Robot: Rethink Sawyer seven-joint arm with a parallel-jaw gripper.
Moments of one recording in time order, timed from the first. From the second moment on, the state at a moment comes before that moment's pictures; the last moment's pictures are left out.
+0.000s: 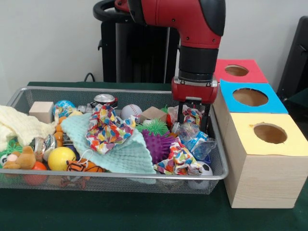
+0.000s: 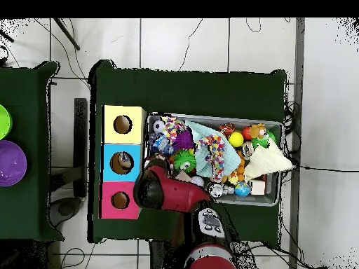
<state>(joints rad) -0.11 -0.53 -0.02 1.92 0.09 -0.10 1.67</state>
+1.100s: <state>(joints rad) -0.12 -0.44 -0.01 1.83 0.07 -0.15 1.67</state>
